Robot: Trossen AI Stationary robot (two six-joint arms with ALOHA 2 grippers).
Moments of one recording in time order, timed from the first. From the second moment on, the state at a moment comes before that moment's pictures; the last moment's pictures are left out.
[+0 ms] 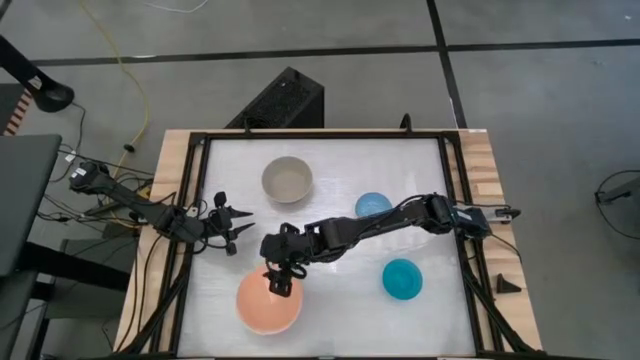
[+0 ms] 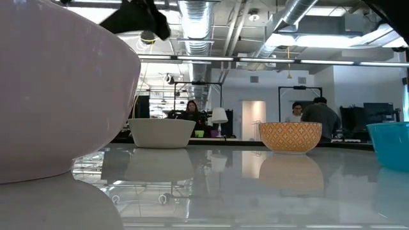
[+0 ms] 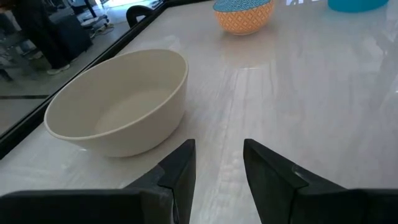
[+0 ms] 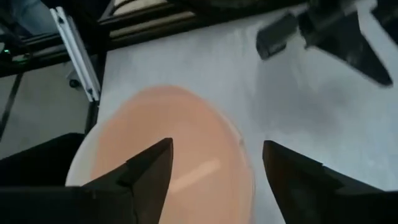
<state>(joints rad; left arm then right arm) -0.43 0.44 0.02 0.05 -0.74 -0.05 0.25 2.25 2.19 -0.61 0.05 0.38</state>
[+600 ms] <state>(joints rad) -0.43 0.44 0.02 0.05 -0.74 -0.05 0.37 2.46 2.20 -0.12 0.61 0.03</state>
